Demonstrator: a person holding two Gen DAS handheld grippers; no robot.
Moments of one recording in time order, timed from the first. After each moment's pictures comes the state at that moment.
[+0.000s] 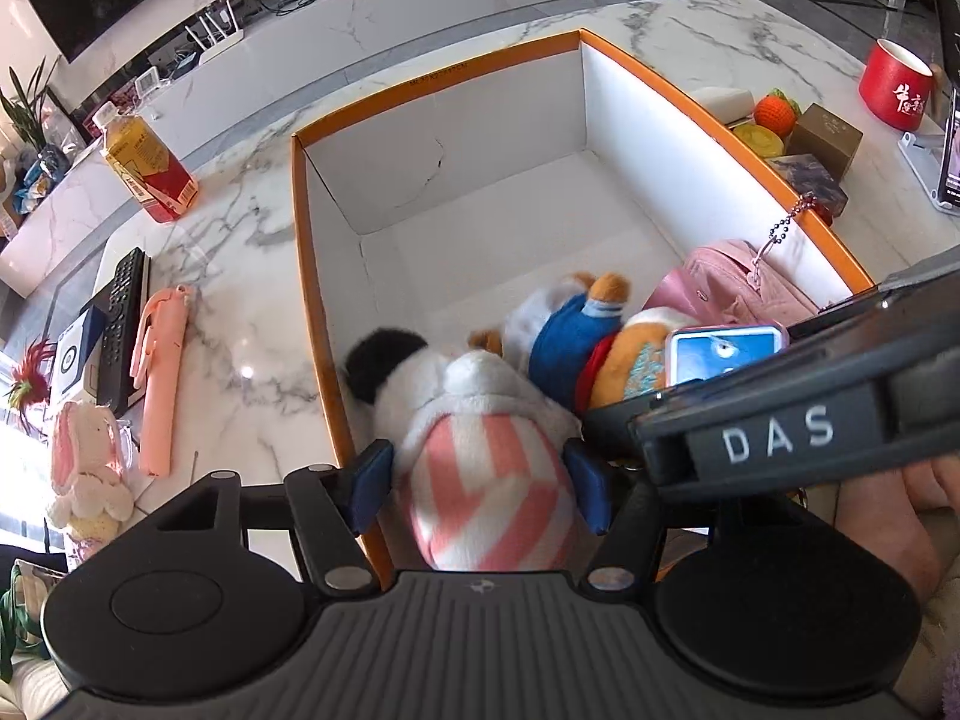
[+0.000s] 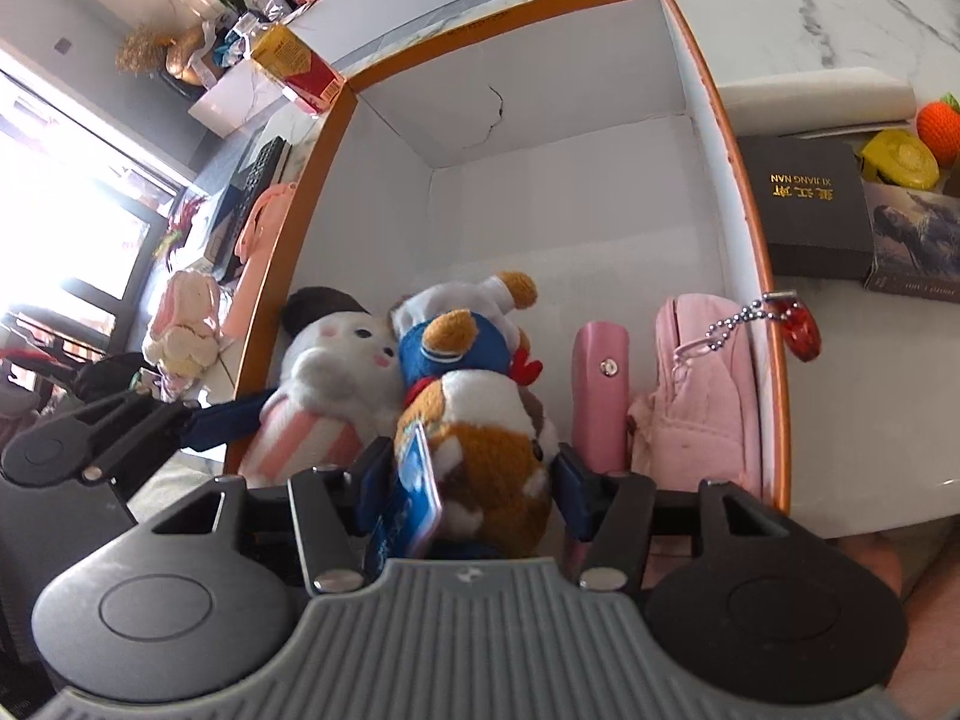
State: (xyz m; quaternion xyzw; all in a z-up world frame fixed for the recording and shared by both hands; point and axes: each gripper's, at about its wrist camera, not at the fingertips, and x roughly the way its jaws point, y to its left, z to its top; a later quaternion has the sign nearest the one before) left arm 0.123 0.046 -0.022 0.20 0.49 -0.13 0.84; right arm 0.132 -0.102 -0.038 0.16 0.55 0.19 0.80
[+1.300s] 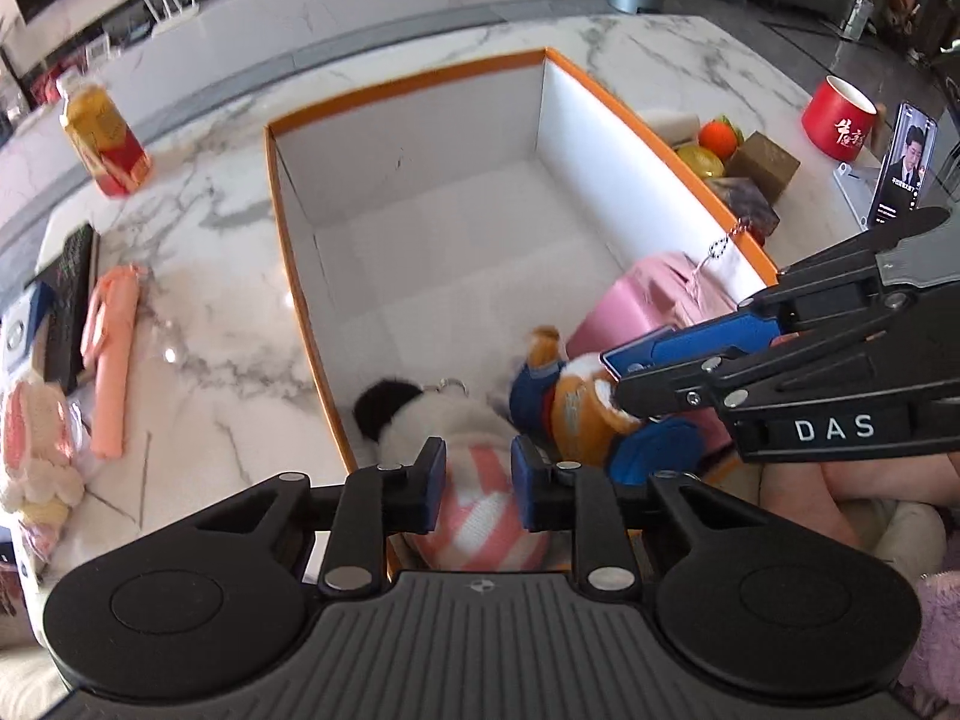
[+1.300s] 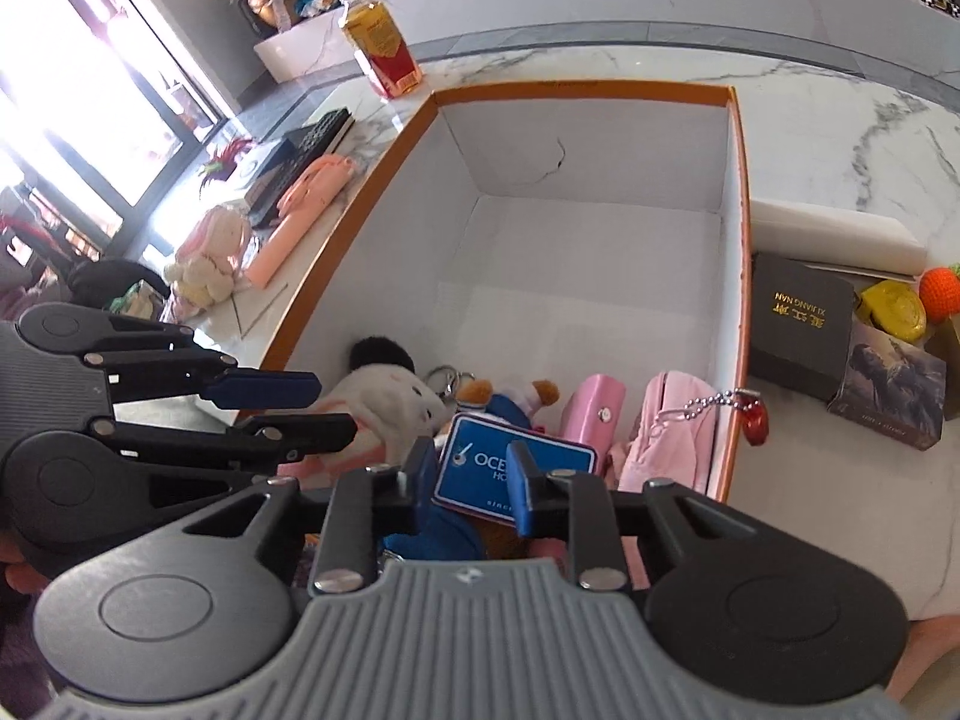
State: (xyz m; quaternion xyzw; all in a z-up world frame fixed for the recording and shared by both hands) left arm 0.124 0.068 -0.005 0.13 0.52 -0.19 0.82; right arm 0.123 -0.104 -0.009 0.04 0.51 0.25 0.82
